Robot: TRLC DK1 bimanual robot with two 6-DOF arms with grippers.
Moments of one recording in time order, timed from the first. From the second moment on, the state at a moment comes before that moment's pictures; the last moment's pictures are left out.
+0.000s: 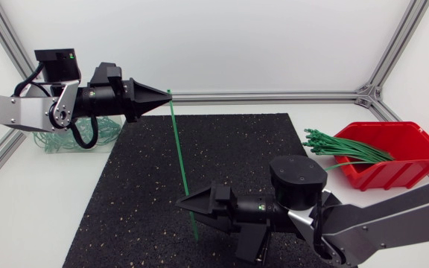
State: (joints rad) left arm -0.10 1.76 1.04 0.42 1.23 -0.81; right arm 0.76 1.68 0.40 0.98 -0.58 -1.92
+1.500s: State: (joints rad) left arm -0.13 1.71 0.94 0.41 1.23 -0.80; right arm 0.75 1.59 0.35 0.98 -0.59 -1.52
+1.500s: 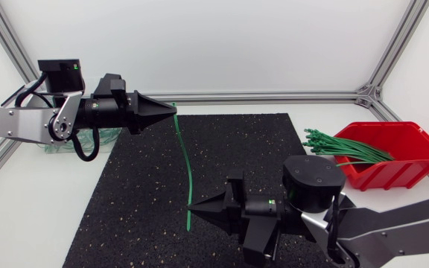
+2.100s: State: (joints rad) left arm -0.19 1.56 0.77 0.44 1.21 -0.72; right arm 0.80 1.51 0.35 0.92 -0.55 -0.97
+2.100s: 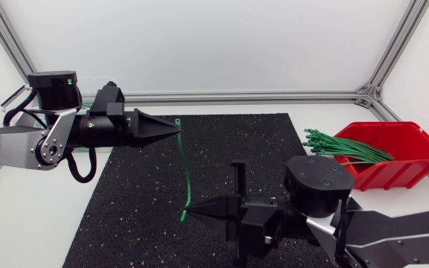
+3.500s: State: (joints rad) left arm -0.26 1.33 0.51 0.50 1.13 -0.45; right arm 0.73 1.33 0.81 -0.07 -0.88 0.22
